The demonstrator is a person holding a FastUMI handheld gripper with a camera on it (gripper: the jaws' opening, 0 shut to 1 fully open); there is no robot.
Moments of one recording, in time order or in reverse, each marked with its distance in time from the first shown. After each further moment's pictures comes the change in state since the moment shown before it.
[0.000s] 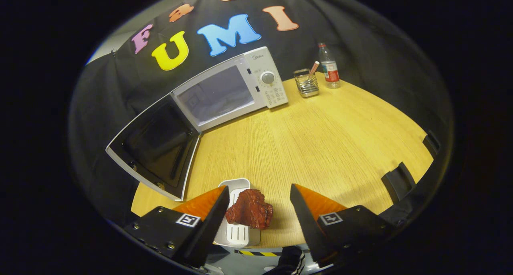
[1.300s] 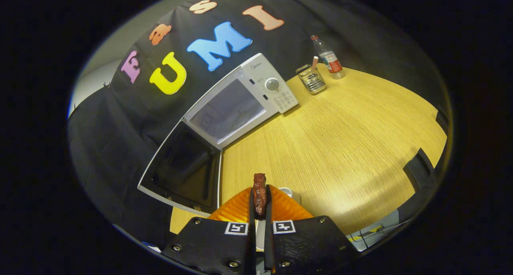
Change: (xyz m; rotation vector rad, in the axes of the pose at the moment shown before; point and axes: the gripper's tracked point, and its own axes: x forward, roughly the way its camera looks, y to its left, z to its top) arm -0.017 0.047 0.057 0.183 -0.041 0.174
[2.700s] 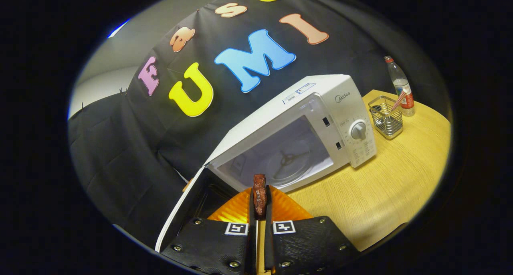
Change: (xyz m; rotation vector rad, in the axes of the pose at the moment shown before) arm 0.170 0.122 0.123 -0.066 -0.206 0.153
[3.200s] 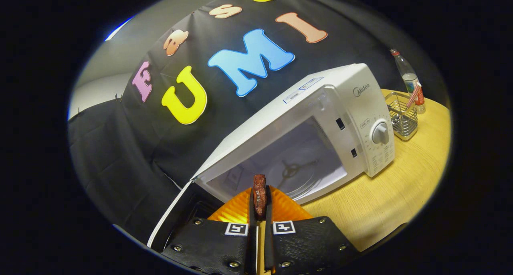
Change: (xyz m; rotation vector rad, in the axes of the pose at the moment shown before) arm 0.072 -0.011 0.005 0.036 -0.043 -0.004
